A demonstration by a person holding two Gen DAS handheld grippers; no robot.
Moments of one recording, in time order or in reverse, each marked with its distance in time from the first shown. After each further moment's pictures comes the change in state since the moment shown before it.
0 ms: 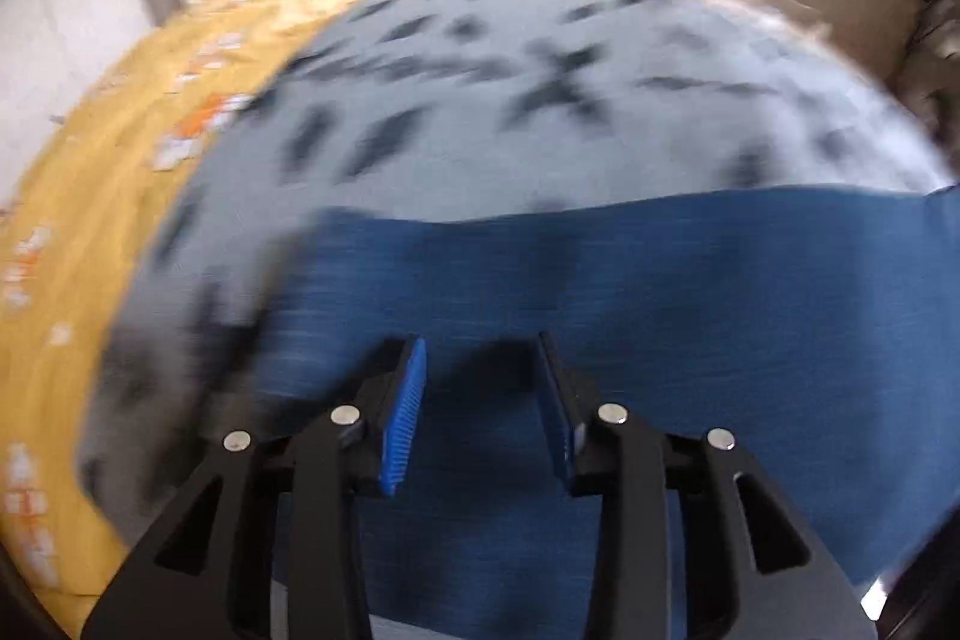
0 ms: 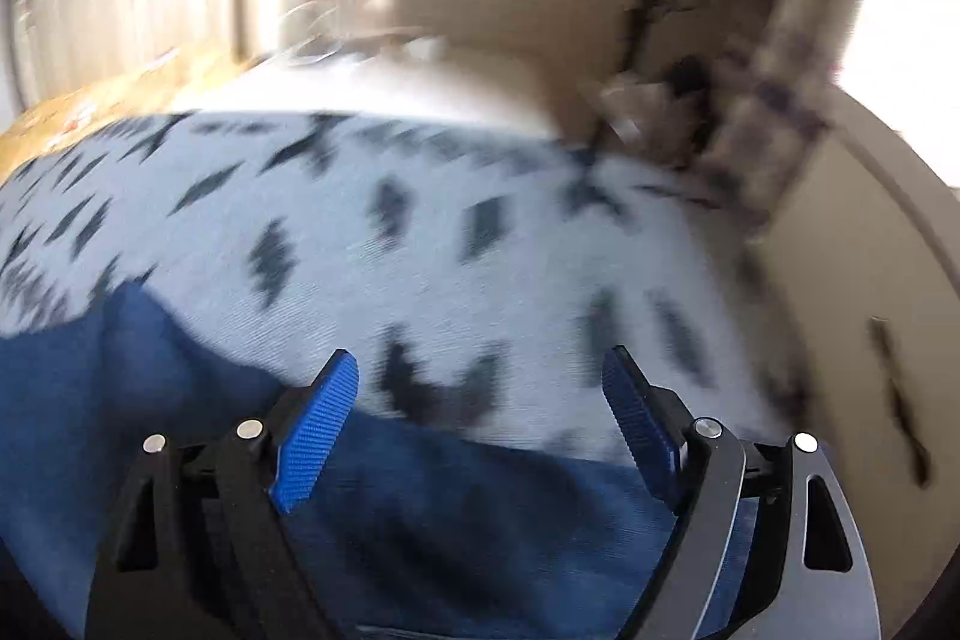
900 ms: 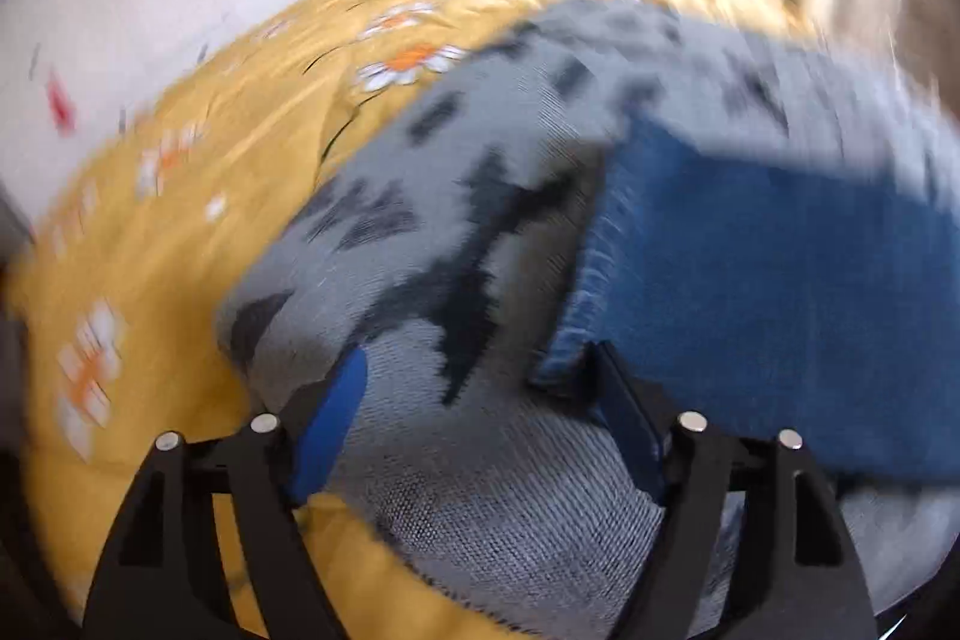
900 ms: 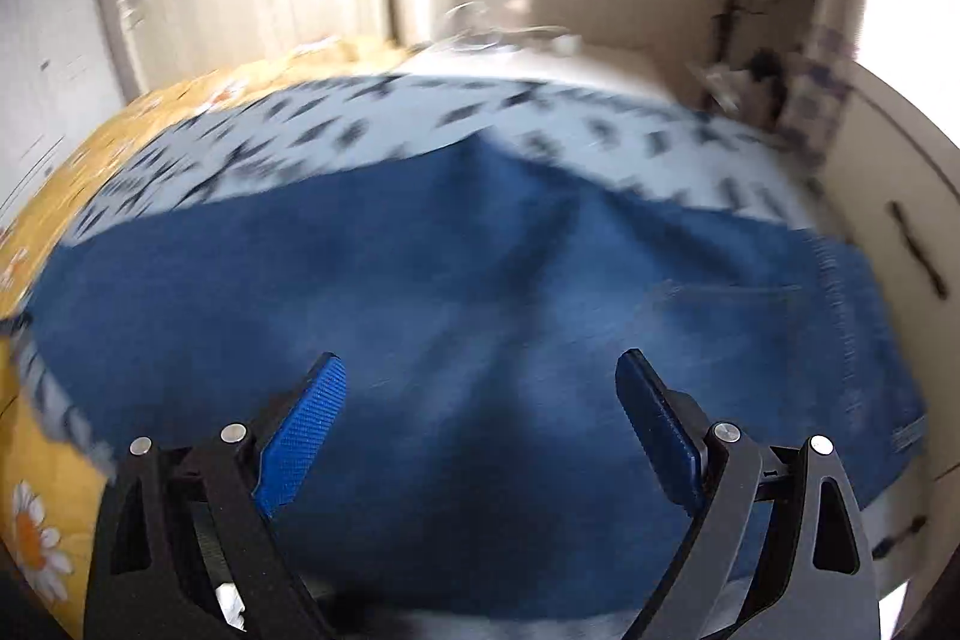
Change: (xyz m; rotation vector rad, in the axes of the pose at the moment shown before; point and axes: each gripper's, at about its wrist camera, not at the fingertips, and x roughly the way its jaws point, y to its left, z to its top) left arm -0.055 0.058 -0.085 -0.295 -0.071 0.191; right arm -0.149 0.110 -0.111 -0.083 0.030 0.285
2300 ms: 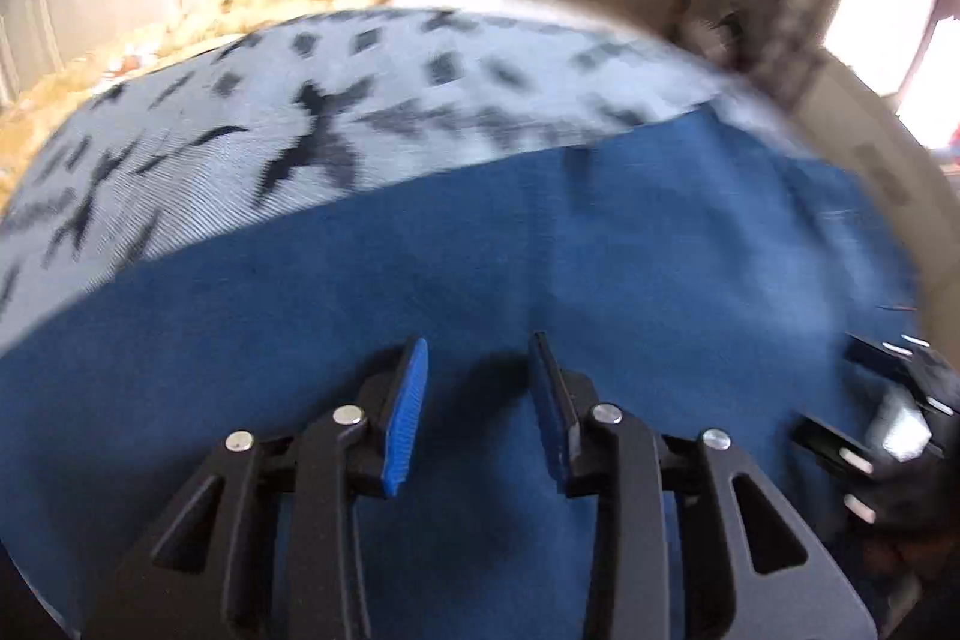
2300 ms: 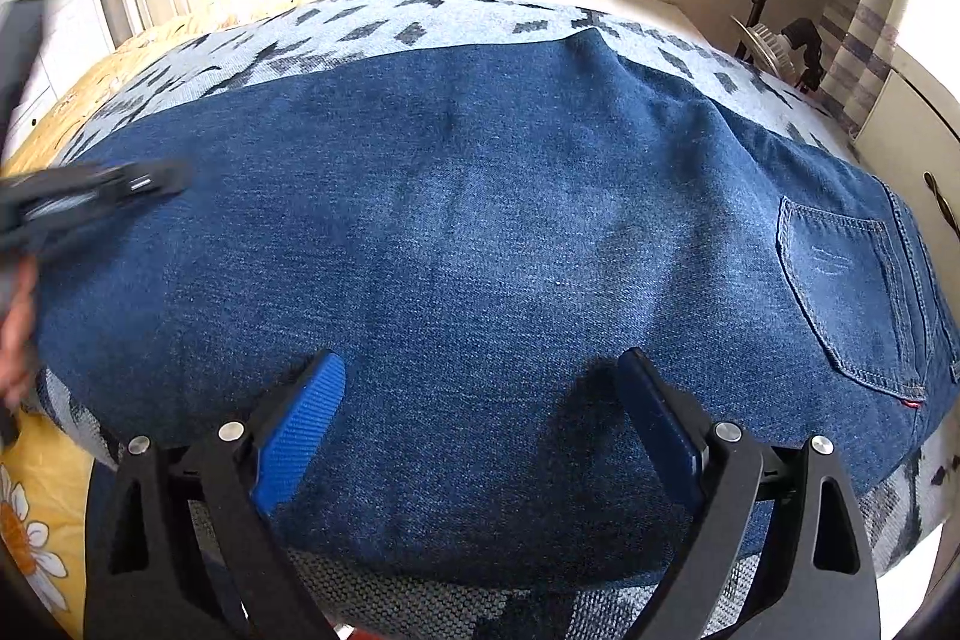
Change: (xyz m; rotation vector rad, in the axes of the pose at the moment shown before) left arm -0.056 -0.363 -0.016 0.522 0.054 -0.602; right arm 0.040 0.065 -0.031 -0.008 0.119 -0.059
